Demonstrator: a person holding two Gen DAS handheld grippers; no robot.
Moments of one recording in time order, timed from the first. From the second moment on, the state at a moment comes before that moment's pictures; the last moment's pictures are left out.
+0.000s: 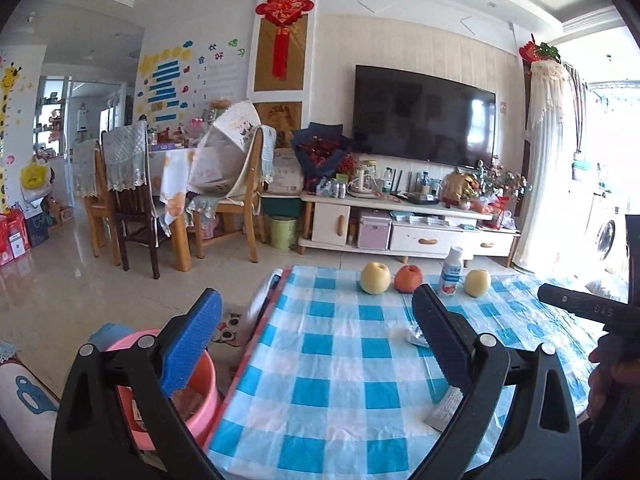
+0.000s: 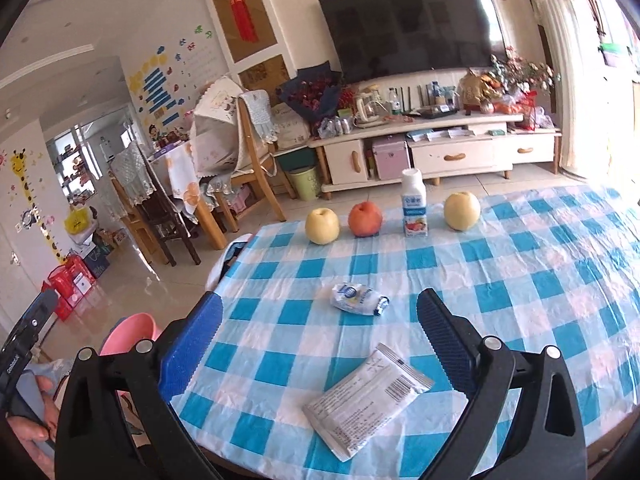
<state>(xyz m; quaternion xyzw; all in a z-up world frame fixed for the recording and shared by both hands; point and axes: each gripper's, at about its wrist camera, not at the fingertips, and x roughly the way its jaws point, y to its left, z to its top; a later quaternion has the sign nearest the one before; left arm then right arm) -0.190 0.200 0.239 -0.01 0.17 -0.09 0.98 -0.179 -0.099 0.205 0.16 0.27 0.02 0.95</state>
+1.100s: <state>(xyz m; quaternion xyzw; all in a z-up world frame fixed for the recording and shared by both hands) 0.063 -0.058 0.025 -0.09 0.51 -0.05 0.85 -0.103 -0.248 0.134 0.25 0.33 -0.03 0.91</state>
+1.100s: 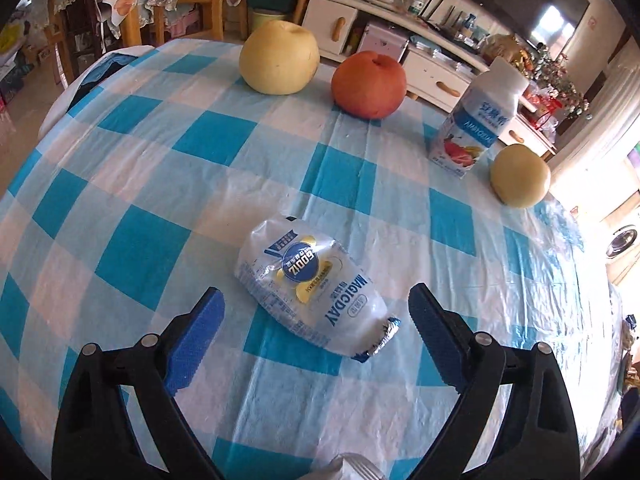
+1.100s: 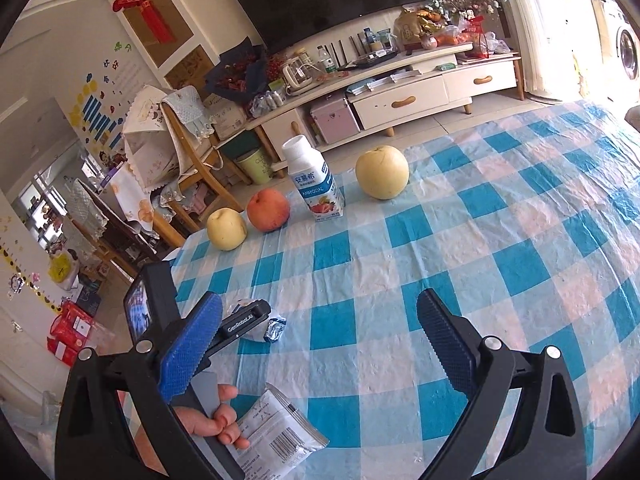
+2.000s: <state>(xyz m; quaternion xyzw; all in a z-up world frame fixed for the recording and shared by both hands) 0.064 -0.023 0.023 0.00 0.48 -0.08 0.88 -0.098 -0.181 0.047 0.22 0.53 0.08 0.82</state>
